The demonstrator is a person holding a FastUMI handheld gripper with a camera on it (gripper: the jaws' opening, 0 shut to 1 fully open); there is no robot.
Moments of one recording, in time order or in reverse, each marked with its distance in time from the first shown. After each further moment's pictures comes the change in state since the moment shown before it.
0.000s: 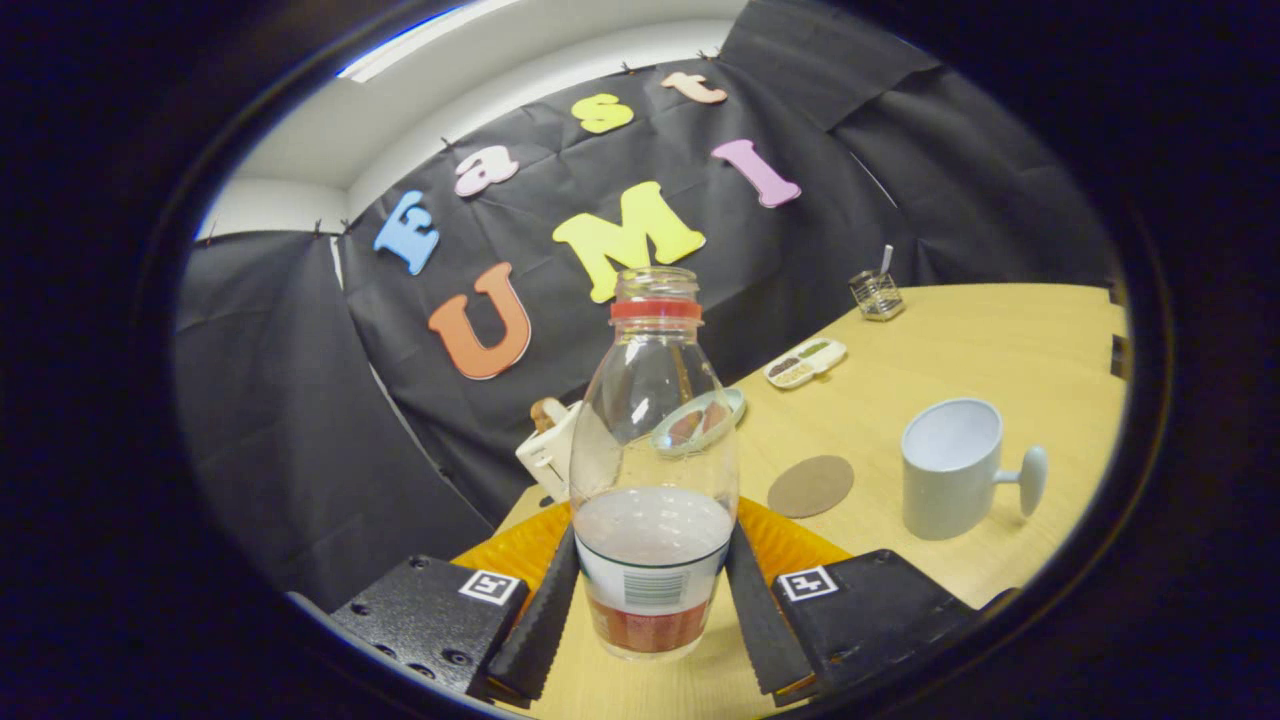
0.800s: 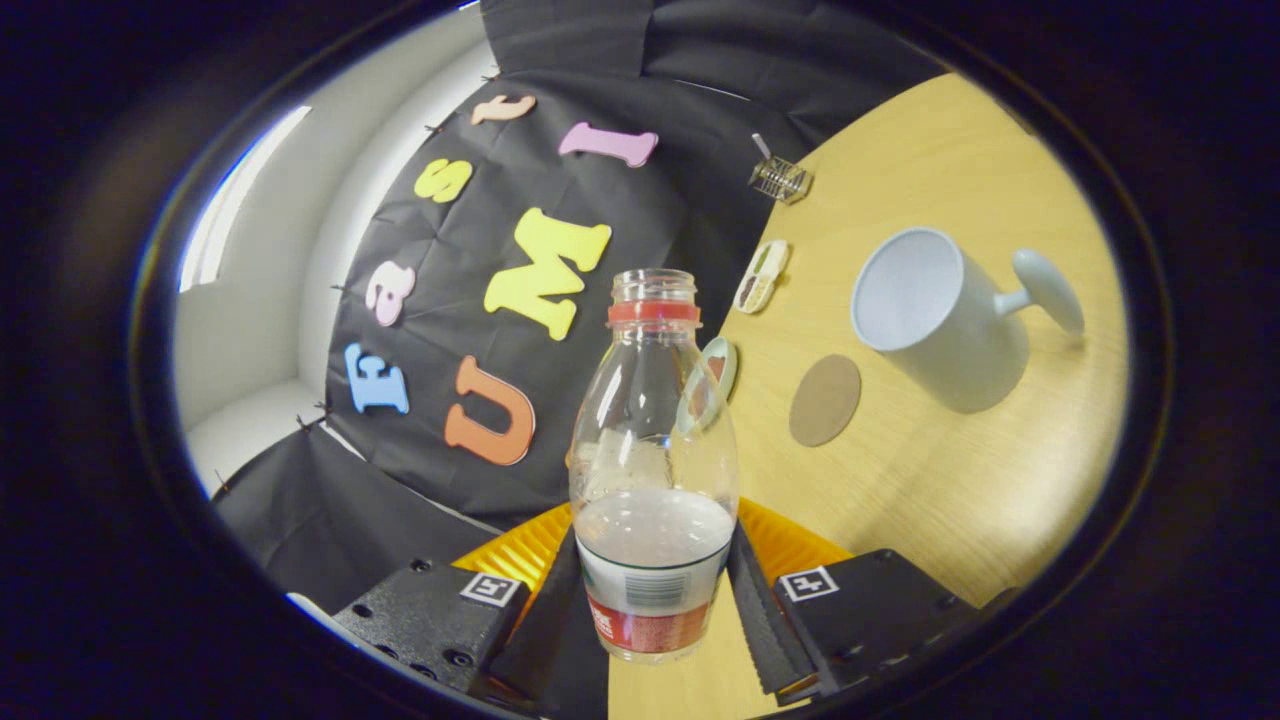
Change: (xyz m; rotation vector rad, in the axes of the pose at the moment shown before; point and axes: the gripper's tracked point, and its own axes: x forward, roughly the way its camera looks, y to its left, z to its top) arm 0.003 -0.021 0.003 0.592 0.049 0.066
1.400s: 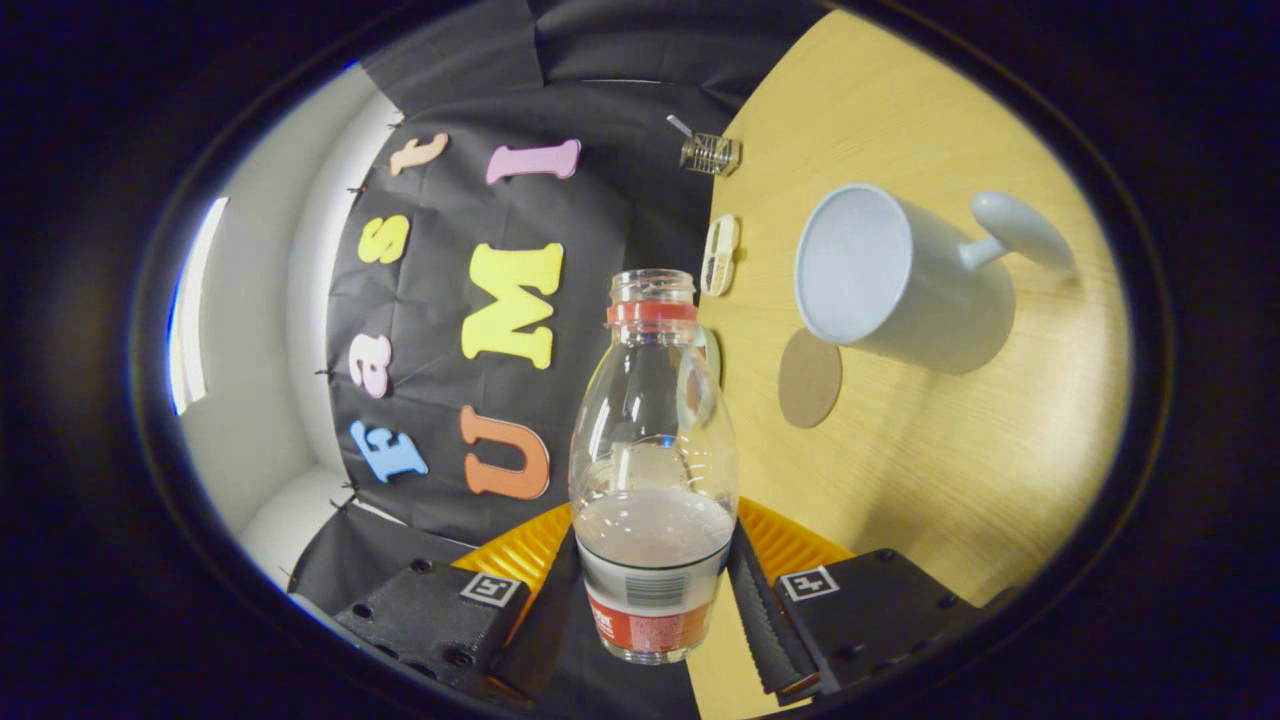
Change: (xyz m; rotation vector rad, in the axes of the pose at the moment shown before) arm 0.006 -0.008 0.027 0.263 0.014 0.009
